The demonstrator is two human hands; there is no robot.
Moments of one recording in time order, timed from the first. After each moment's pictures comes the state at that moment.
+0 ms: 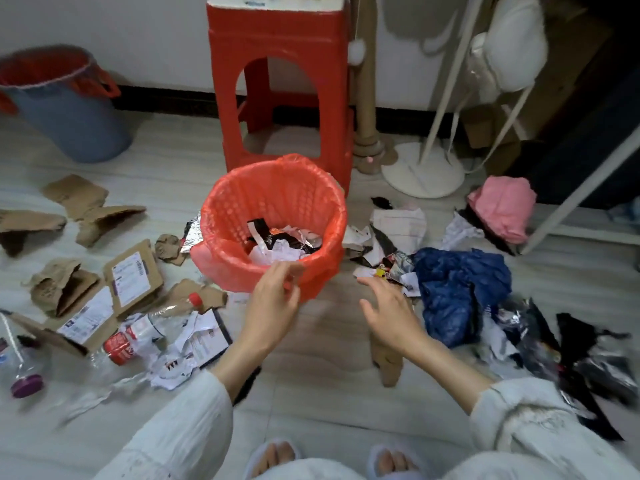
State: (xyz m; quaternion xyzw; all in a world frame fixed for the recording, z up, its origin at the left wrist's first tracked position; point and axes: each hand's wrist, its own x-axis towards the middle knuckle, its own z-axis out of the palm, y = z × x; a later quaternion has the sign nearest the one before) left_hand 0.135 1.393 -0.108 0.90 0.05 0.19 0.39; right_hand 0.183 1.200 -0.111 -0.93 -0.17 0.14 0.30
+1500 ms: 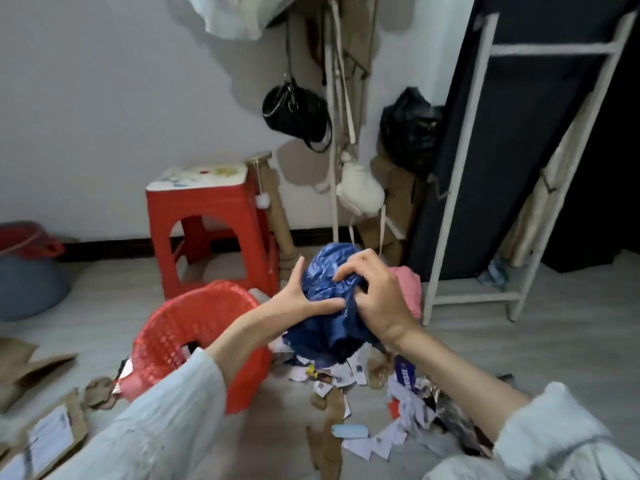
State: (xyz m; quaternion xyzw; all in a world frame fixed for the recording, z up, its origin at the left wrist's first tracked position) left_hand 0.198 1.248 0.080 0.82 -0.05 -0.11 0.55; right_hand 0.182 1.086 0.094 -0.82 -0.25 -0.24 0.45
